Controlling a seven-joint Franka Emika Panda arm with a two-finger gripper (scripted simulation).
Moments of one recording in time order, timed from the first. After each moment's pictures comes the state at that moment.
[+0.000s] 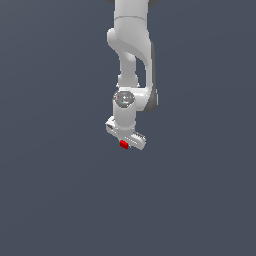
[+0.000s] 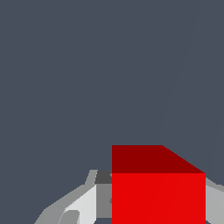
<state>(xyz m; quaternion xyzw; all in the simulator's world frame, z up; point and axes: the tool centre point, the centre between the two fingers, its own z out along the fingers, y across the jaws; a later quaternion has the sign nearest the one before) -0.051 -0.012 0.040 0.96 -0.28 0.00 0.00</state>
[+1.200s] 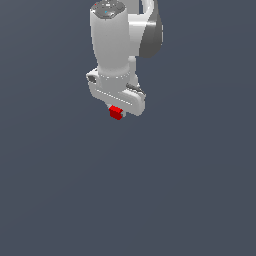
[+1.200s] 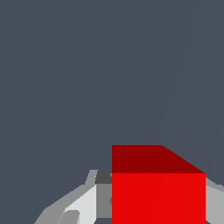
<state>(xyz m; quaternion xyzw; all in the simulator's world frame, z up) -0.046 -0.040 0.267 0.96 -0.28 0.00 0.00</state>
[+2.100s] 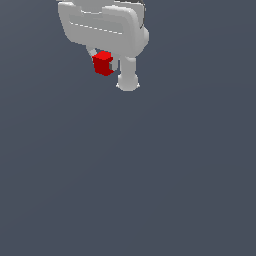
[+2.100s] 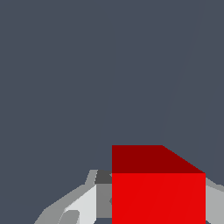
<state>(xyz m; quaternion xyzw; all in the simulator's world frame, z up) -0.037 -0.060 0.446 0.96 -0.28 0.00 0.00</state>
